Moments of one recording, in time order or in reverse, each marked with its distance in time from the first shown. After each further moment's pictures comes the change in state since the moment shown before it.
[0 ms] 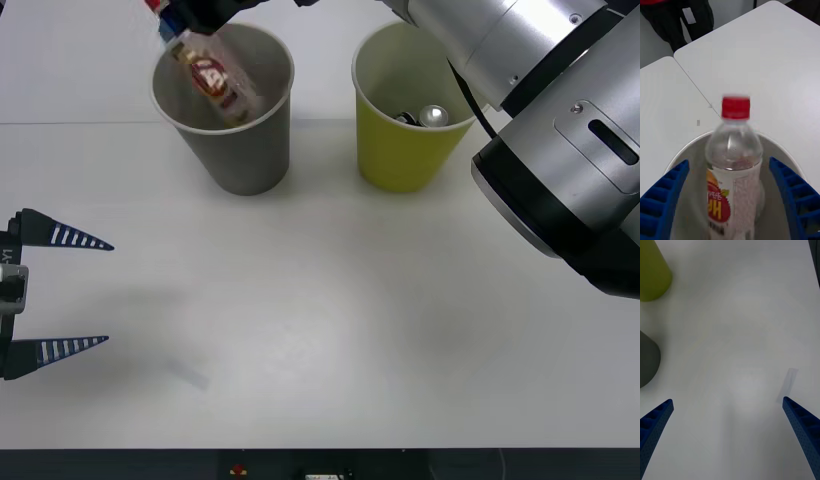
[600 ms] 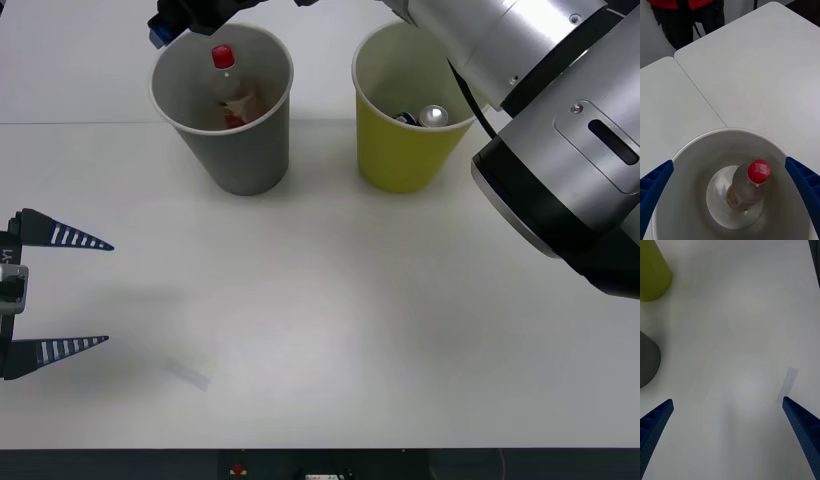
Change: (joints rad) right arm 0.000 0.000 0.000 0.000 0.000 0.003 0.007; left arm 0.000 0.000 0.000 0.000 0.000 0.000 0.000
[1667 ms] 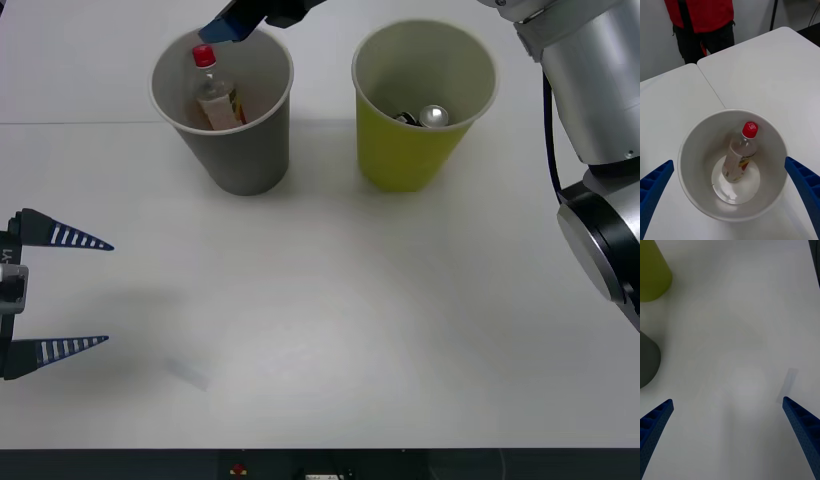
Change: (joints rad) right arm 0.388 -0.187 -0.293 -0.748 0.064 -0.340 0.021; left arm 0.000 0.000 0.000 0.000 0.000 0.000 0.000
